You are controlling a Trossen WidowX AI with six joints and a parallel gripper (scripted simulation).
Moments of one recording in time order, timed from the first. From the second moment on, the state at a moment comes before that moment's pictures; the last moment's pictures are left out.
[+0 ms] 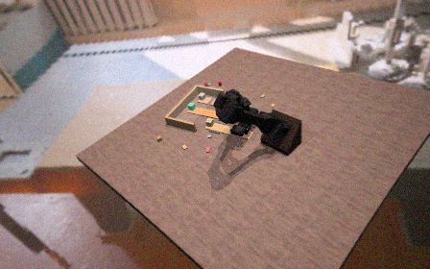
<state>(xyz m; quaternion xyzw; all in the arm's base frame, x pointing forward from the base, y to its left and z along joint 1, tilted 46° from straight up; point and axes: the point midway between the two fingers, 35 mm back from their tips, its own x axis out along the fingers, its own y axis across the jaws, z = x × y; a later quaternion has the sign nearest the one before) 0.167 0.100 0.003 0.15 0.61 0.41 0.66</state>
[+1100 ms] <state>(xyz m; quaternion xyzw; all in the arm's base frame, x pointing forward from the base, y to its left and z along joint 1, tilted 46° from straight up) 0.226 0.085 0.045 0.10 0.59 0.45 0.66</state>
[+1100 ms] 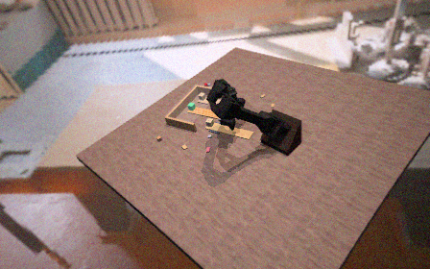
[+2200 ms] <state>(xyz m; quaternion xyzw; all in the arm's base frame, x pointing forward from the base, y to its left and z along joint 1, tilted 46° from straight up) 0.330 0.109 0.077 0.10 0.59 0.45 0.67</state>
